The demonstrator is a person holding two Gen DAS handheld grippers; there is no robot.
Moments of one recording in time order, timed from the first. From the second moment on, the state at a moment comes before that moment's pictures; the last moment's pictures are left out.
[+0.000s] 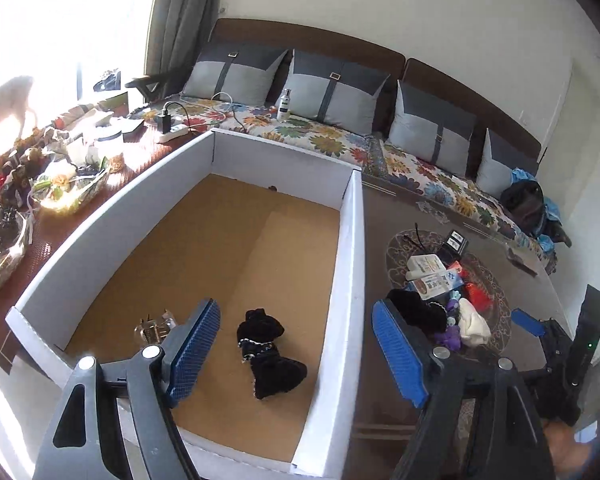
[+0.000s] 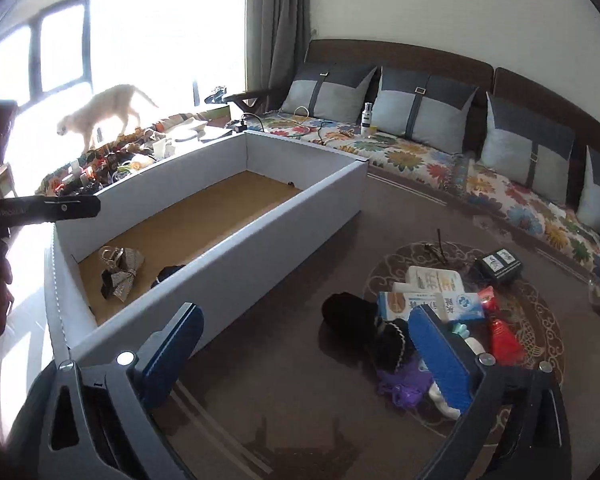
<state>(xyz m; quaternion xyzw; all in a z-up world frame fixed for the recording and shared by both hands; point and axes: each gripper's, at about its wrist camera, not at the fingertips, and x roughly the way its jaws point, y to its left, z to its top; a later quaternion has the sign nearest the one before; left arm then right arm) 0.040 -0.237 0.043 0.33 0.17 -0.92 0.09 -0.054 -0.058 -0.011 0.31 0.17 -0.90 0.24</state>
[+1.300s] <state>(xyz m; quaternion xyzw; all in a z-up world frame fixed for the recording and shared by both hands) -0.080 -0.010 -0.107 0.44 0.02 -0.90 0.02 -0.105 0.160 -0.107 0.45 0.08 -0.89 0.06</state>
